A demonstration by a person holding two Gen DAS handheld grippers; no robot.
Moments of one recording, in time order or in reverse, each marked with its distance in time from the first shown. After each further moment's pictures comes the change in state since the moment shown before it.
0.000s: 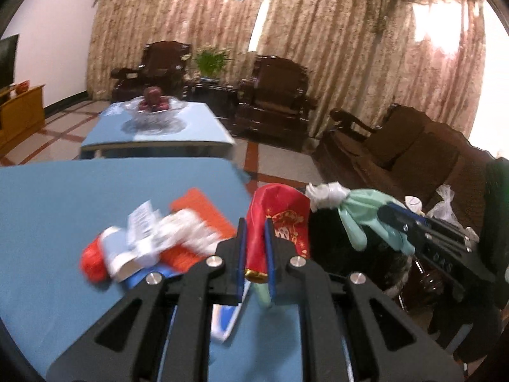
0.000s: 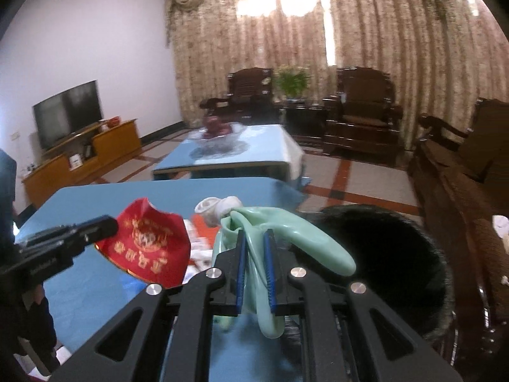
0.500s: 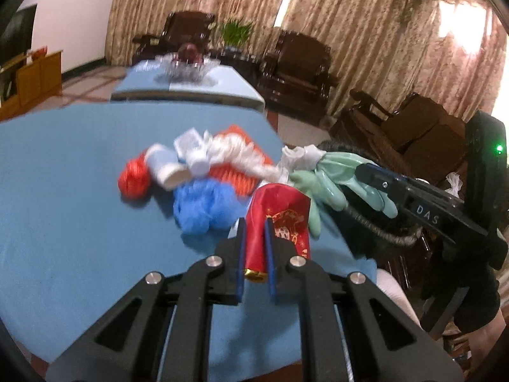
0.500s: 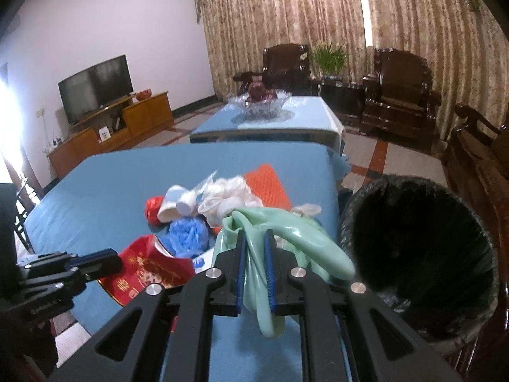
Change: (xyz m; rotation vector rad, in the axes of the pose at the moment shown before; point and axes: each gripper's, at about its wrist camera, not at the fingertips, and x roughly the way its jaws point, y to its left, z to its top) left arm -0.051 0.056 -0.079 -0.091 0.111 0.078; right arm 0.020 0.075 -0.036 -0.076 0.087 0.175
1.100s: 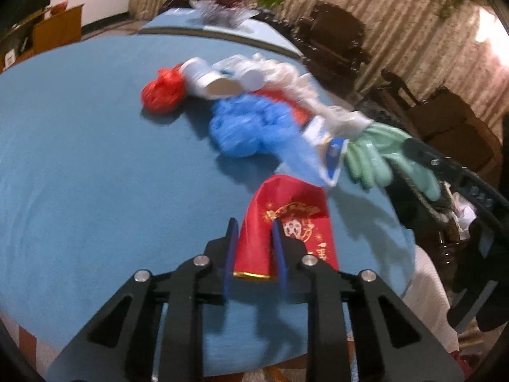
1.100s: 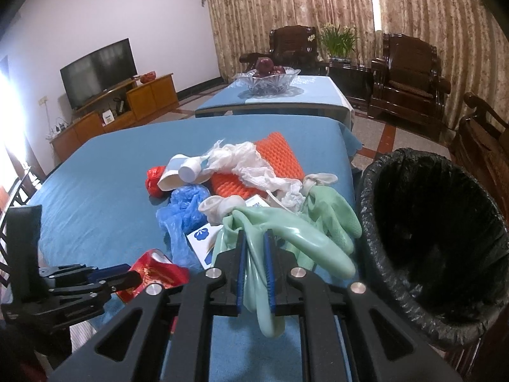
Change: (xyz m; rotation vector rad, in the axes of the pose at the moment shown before) left arm 0.045 0.044 -0.053 -0.127 0.175 0.048; right arm 0.031 0.010 -0.033 -0.016 0.116 0.032
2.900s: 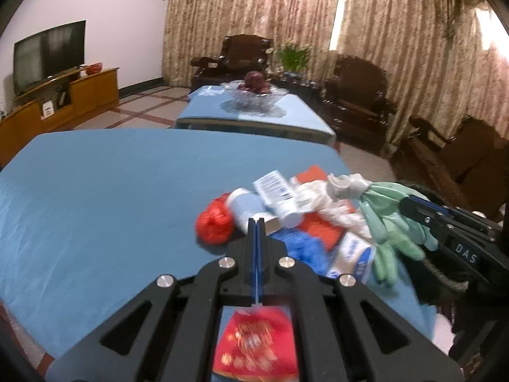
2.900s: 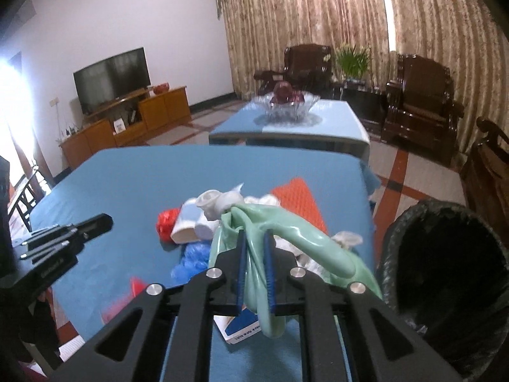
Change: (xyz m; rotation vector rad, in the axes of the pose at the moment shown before) left arm -0.068 -0.008 0.075 0.040 -0.307 0.206; right arm 0.010 0.022 0.064 -0.045 -0.099 0.034
